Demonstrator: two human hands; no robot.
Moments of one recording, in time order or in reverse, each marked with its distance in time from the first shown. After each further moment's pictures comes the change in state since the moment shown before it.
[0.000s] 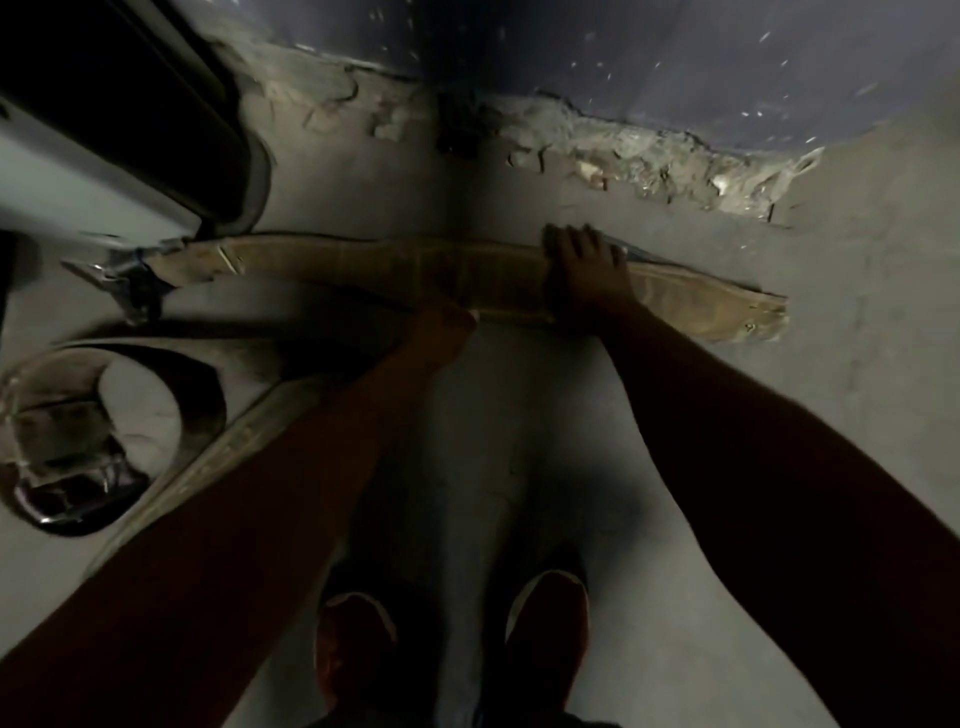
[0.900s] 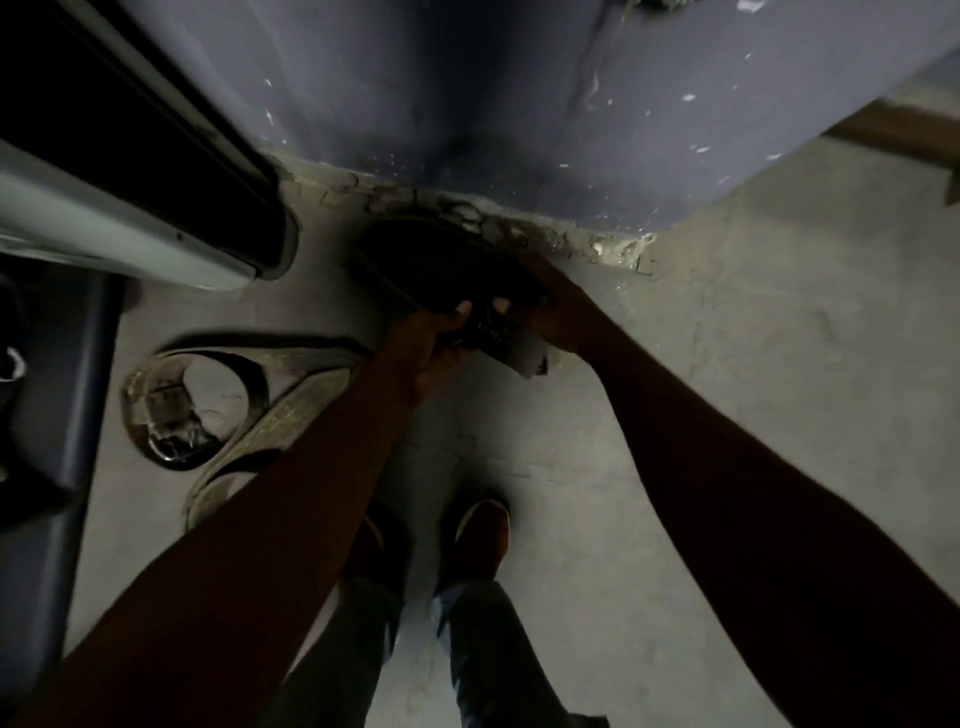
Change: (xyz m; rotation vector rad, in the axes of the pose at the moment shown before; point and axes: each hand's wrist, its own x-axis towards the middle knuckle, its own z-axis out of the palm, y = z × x) left_hand -0.244 0.155 -0.044 -1.020 -0.314 -0.048; right_hand -0.207 -0.046 -0.243 0.703 -0.076 -0.061
